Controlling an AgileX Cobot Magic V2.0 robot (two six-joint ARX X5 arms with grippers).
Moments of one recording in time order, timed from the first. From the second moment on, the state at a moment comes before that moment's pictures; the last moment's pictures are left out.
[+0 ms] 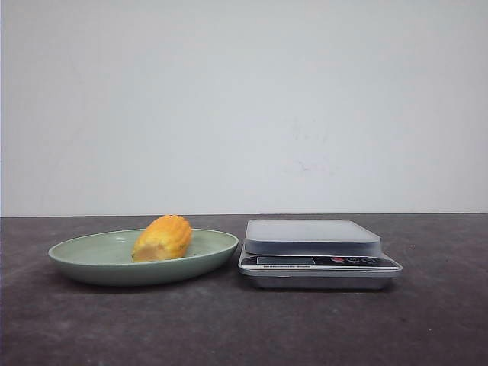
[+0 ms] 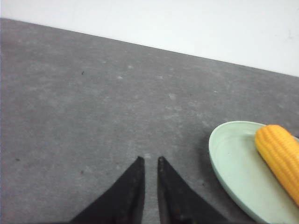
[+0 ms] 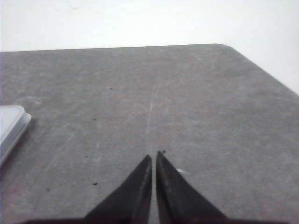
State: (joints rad) left arm -0.01 0.00 0.03 -0.18 0.02 -0.20; right arm 0.00 0.01 0.02 -0.17 0.07 0.11
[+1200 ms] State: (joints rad) left arm -0.09 0.81 1.06 -0.39 0.18 -0.27; right arm 0.02 0.52 0.88 -0.48 -0.15 0.26
